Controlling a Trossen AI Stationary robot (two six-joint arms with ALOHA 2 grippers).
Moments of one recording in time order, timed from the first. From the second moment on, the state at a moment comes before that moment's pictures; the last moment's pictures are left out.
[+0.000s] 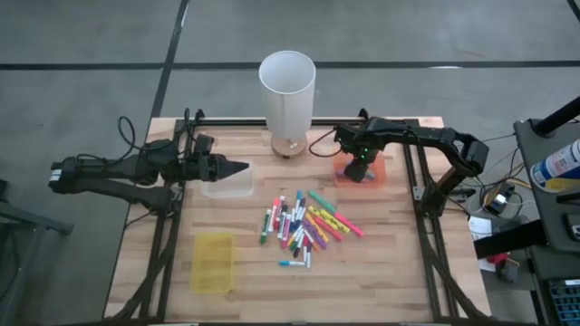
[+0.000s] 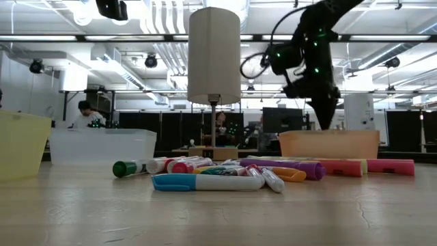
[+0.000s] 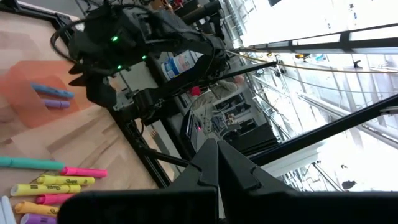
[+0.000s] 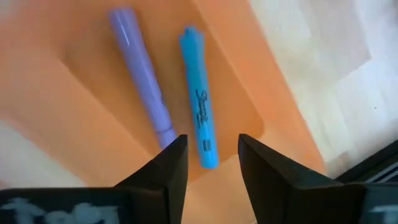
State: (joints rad) left arm 0.00 0.75 0.78 0.05 -0.07 -1.10; right arm -0.49 1.63 1.18 -1.12 0.11 0.17
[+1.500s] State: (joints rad) left arm 0.00 0.75 0.78 0.05 -0.06 -1.10; right arm -0.10 1.84 1.32 -0.70 -0.05 0.56
